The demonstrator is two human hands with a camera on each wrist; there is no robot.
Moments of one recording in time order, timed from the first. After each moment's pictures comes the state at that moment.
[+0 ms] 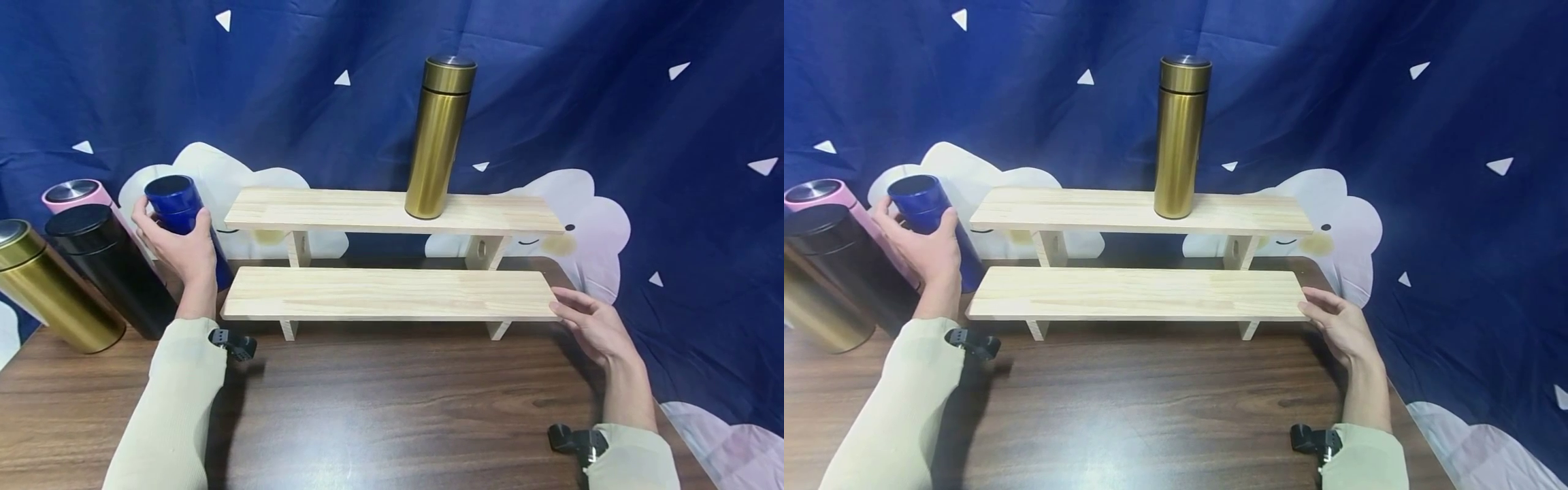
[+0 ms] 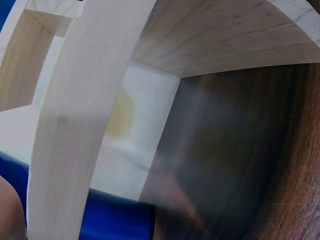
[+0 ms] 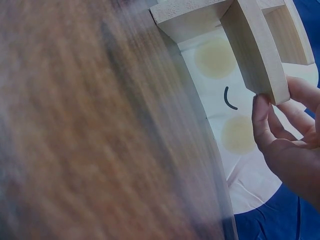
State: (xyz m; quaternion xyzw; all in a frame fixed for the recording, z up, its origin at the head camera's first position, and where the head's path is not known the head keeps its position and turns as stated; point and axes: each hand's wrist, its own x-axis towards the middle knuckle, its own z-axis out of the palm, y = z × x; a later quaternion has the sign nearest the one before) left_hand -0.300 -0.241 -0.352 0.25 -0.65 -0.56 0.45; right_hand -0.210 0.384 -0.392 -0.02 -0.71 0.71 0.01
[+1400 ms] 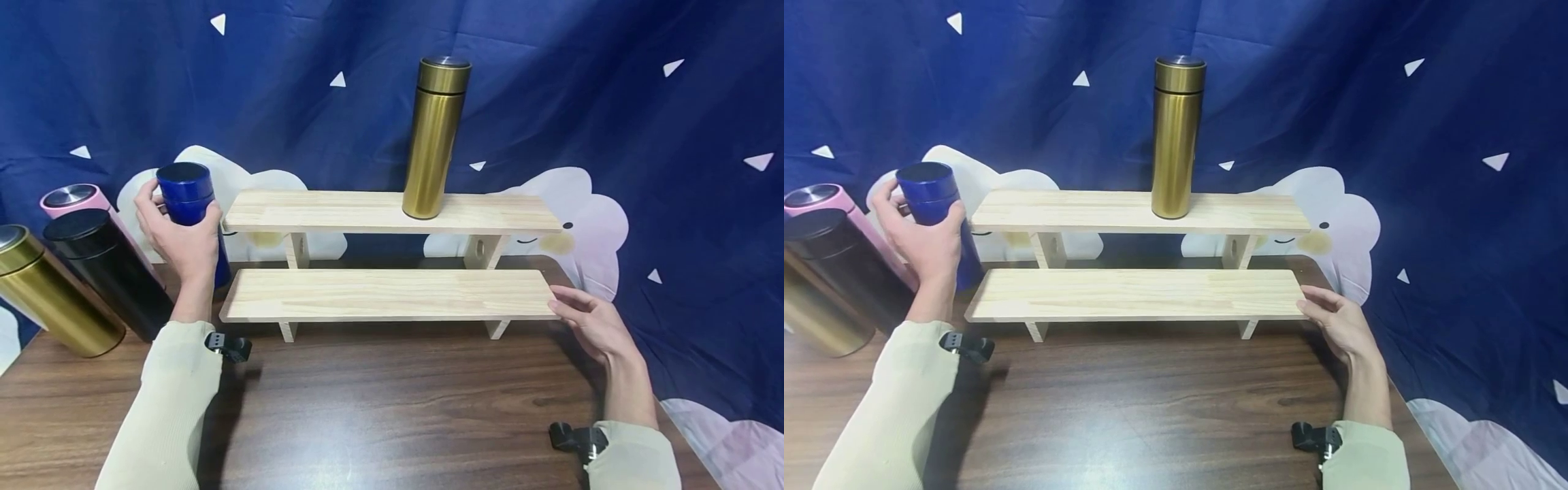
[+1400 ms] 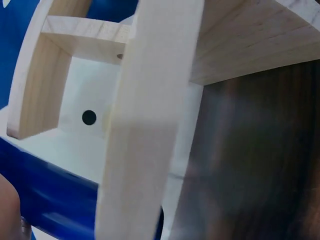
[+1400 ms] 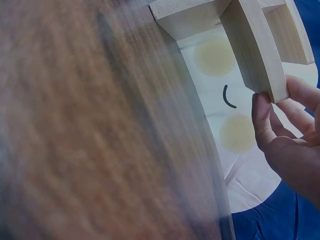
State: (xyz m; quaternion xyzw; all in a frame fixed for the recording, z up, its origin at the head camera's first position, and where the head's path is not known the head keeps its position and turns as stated) left_hand -0.293 -0.228 -0.331 0.16 -0.70 -0.50 0.49; right_hand -0.211 0.387 -0.394 -0.01 -0.74 0.68 0.02
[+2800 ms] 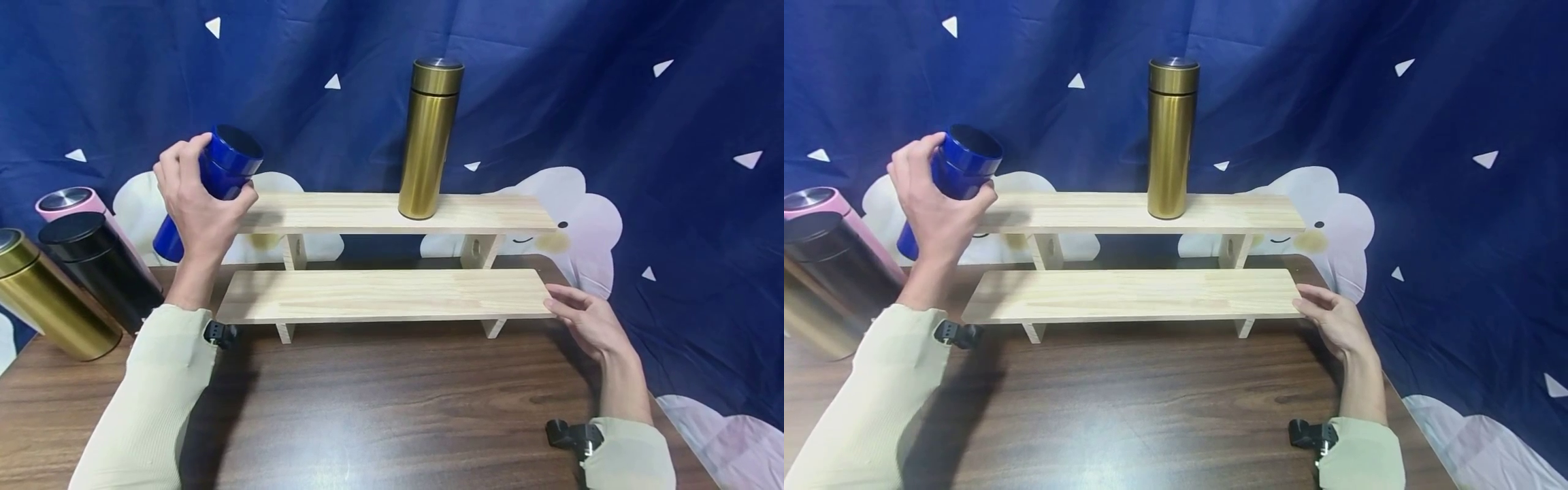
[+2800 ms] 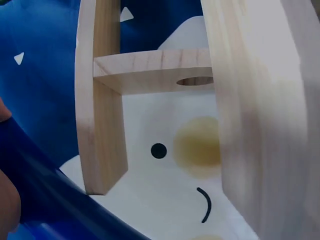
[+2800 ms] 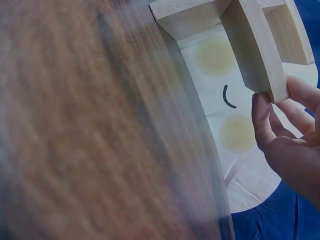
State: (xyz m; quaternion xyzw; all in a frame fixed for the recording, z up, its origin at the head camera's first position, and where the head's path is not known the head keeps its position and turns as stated) left_hand -0.286 -0.192 -0.275 -0.08 -0.74 -0.36 0.57; right_hand -0.211 0.388 -0.394 0.00 -0.72 0.69 0.01
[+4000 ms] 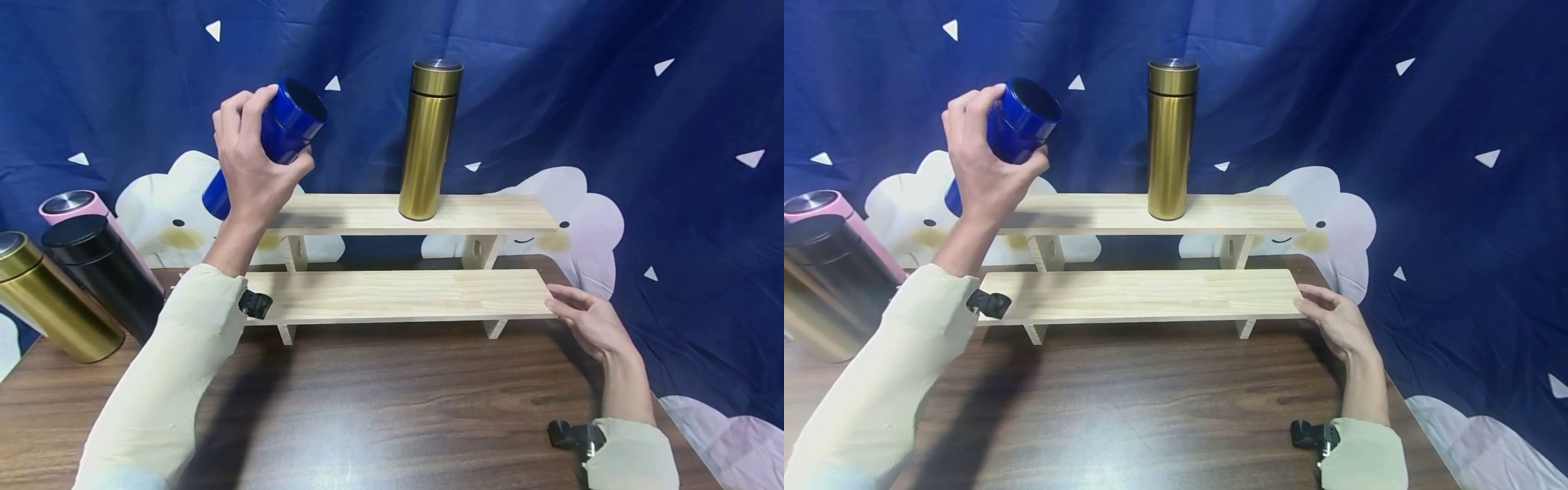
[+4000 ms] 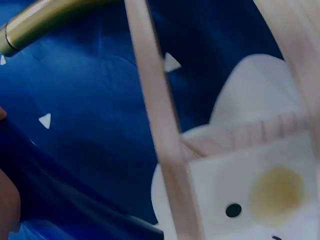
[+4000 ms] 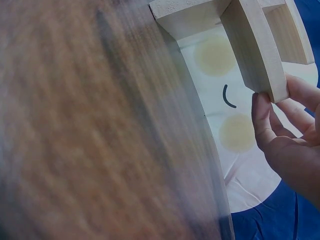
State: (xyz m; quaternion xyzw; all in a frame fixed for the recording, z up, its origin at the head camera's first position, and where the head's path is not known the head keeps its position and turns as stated) left_hand -0.302 -0.125 -0.220 -0.18 -0.71 -0.36 0.57; right_hand -0.213 0.389 -0.395 0.00 -0.72 0.69 0.01
